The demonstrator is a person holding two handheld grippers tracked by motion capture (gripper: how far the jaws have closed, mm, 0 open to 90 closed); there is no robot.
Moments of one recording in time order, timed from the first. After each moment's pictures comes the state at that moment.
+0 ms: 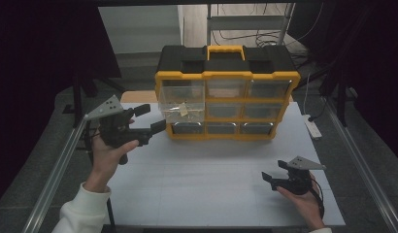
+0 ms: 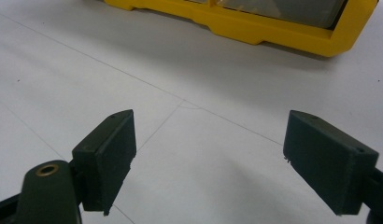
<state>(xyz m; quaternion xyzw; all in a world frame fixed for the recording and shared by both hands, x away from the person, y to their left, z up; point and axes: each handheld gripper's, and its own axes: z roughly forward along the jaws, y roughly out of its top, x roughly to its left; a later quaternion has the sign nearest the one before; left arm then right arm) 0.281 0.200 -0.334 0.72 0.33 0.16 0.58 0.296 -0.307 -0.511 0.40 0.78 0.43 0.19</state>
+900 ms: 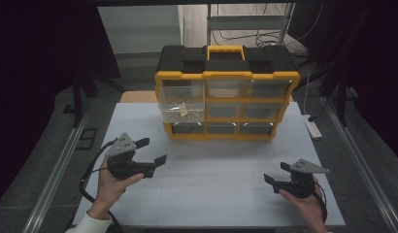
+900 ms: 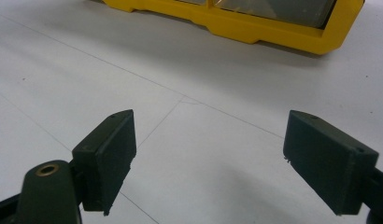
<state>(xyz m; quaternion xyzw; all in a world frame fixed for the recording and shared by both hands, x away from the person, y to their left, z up) 0.251 0.194 -0.415 0.77 0.37 0.17 0.50 0.286 -0.311 -0.509 0.40 0.78 0.44 0.19</state>
